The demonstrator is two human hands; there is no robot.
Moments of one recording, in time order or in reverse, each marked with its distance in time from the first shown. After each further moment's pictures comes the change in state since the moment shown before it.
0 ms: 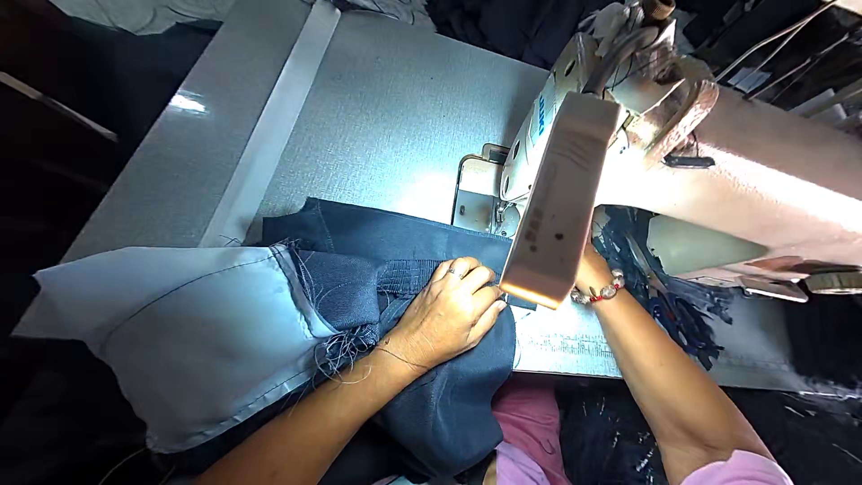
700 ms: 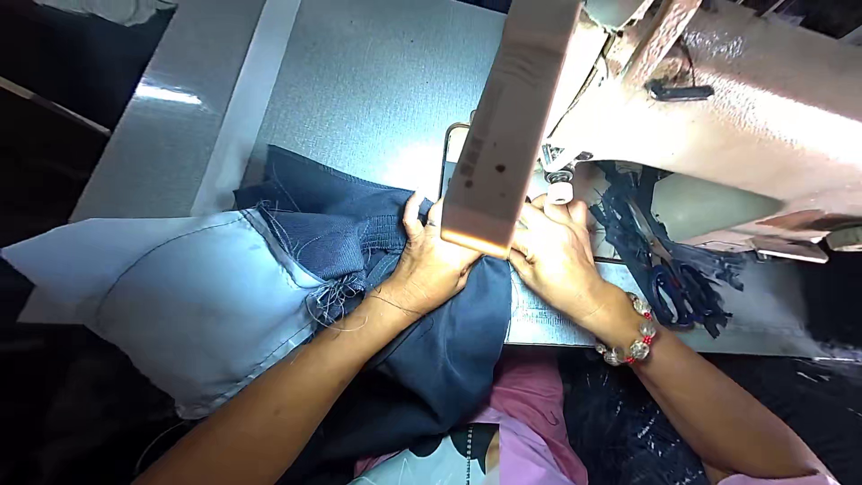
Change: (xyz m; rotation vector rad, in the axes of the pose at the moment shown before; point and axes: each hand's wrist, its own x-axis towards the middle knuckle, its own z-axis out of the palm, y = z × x) left_hand 0.016 -0.019 0.000 0.231 0.034 0.012; right_hand -0.020 -0.019 0.011 -0.268 0.278 -0.740
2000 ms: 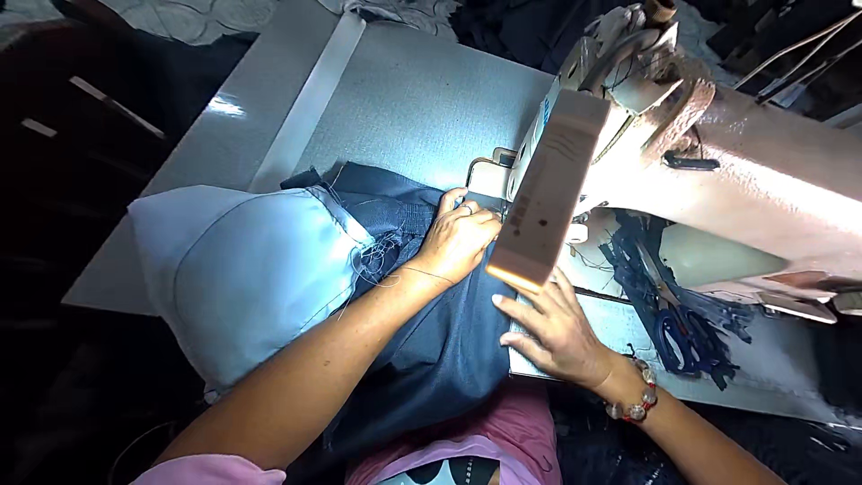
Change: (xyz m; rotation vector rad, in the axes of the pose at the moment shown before) left_hand 0.042 -0.032 0.014 -0.083 0.049 -0.014; right_hand -0.063 0.013 0.036 0.241 0.014 -0.175
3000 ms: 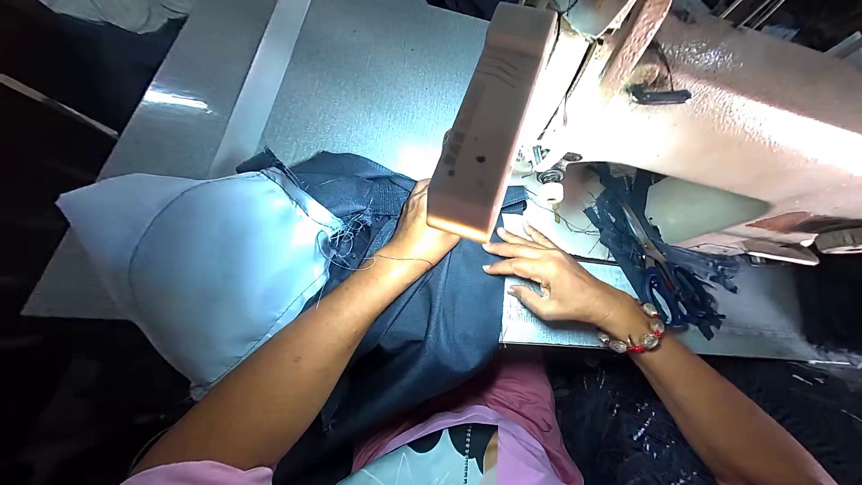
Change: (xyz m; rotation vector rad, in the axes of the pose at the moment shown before) left_hand -0.016 -0.006 0.004 -0.087 -0.036 -0.124; right_hand 0.023 0.017 -0.025 0.232 -0.188 0.026
